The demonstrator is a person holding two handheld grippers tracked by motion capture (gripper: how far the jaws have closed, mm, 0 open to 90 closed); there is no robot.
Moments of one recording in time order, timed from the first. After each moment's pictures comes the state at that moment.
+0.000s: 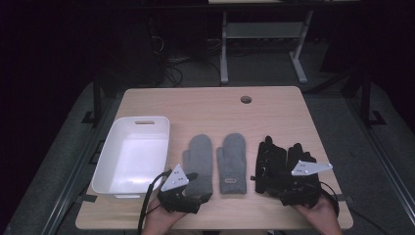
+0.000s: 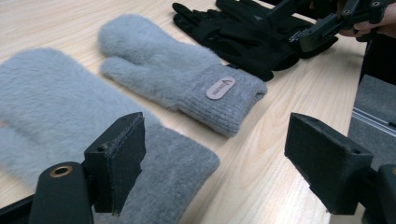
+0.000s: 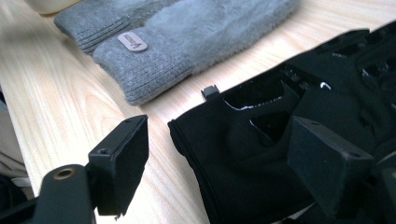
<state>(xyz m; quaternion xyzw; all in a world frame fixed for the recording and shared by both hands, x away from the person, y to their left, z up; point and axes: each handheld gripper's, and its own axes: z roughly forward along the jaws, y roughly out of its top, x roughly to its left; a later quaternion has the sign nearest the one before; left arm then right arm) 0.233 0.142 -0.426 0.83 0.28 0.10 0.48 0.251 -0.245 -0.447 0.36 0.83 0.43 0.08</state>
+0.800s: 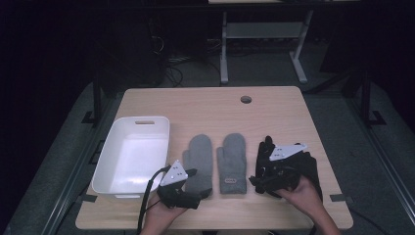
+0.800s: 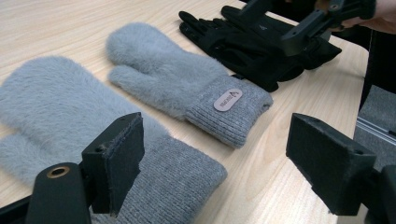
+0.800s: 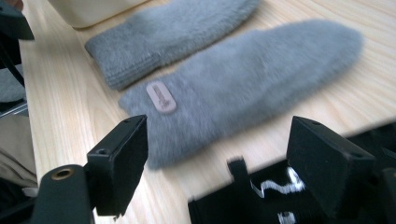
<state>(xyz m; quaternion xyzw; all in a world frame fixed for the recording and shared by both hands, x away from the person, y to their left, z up) 0.241 0.145 -0.421 0.82 0.29 0.10 0.49 0.293 -0.193 -0.421 0.29 0.86 0.42 0.05</state>
